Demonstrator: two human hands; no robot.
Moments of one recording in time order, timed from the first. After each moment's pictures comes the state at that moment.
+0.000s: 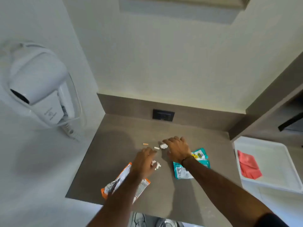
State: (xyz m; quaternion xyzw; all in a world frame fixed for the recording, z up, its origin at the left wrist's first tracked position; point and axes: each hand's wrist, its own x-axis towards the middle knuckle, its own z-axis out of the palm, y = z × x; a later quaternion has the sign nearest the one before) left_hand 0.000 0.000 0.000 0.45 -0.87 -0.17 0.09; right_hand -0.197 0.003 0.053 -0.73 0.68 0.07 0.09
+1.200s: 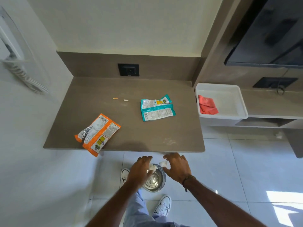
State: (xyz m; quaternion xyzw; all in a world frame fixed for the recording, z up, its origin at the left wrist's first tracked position) left_hand -0.031 0.296 -0.053 0.44 -0.84 -0.31 0.00; right_hand -0.227 0.358 -0.036 -0.61 0.76 -0.04 0.20
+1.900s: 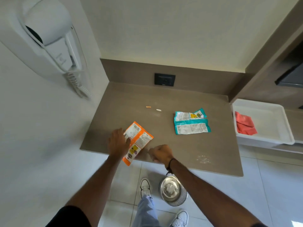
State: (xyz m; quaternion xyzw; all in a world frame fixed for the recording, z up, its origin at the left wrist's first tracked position) left_hand 0.123 0.086 -0.016 0.69 -0.68 -0.24 0.05; right_hand -0.076 0.164 -0.018 -0.30 0.75 -0.24 0.54
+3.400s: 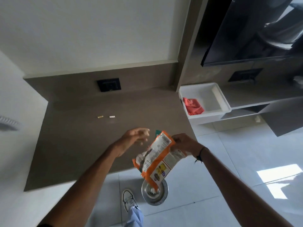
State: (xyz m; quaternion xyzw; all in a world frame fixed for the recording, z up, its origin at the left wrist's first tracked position) left_hand -0.081 0.116 0.035 0.38 -0.62 -0.68 -0.01; right_hand -0.300 0.282 0.045 -0.37 0.73 -0.26 0.50
